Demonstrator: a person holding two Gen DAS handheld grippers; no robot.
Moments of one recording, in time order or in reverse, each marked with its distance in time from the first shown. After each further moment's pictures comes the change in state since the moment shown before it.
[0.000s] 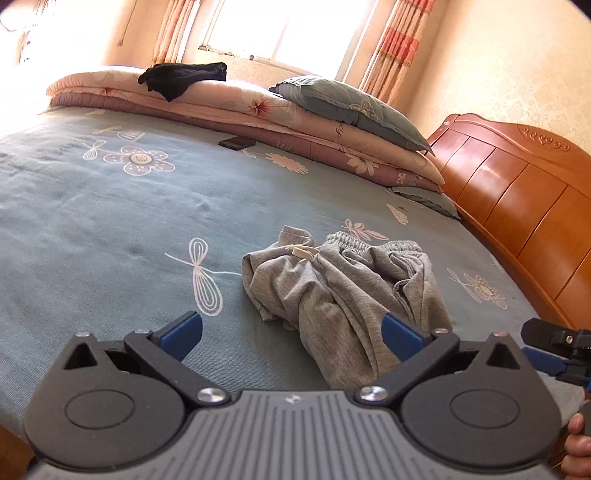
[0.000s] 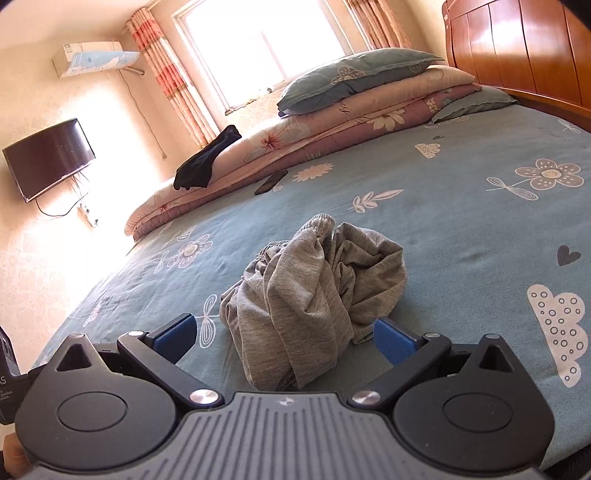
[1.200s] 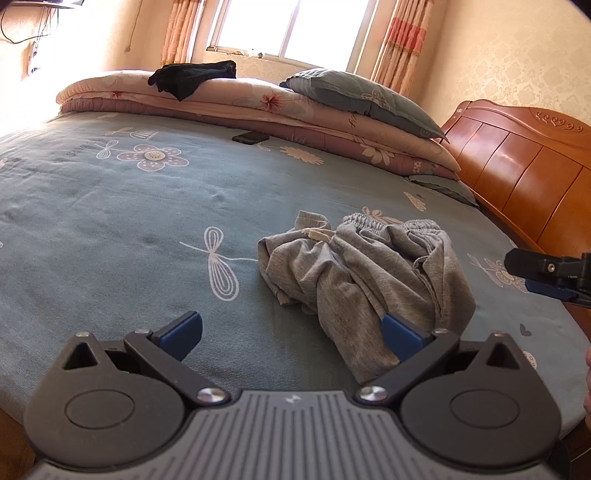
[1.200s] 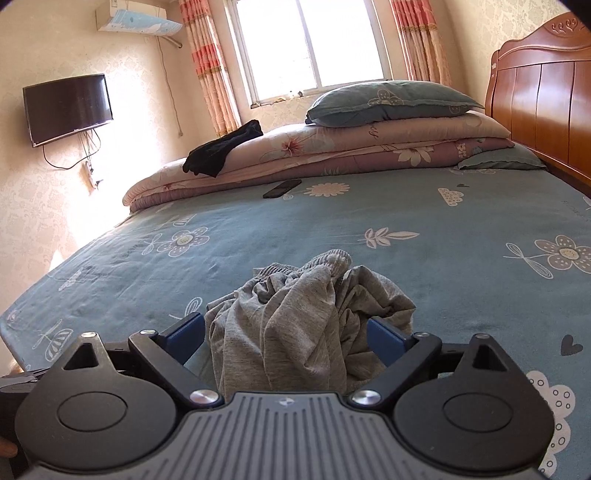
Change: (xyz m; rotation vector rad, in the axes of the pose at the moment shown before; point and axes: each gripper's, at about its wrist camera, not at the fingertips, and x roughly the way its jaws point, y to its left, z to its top) left arm 0.009 0.003 -0.018 -0.002 0.023 0.047; right arm 0.046 0.019 0.025 -0.216 0.004 -0.053
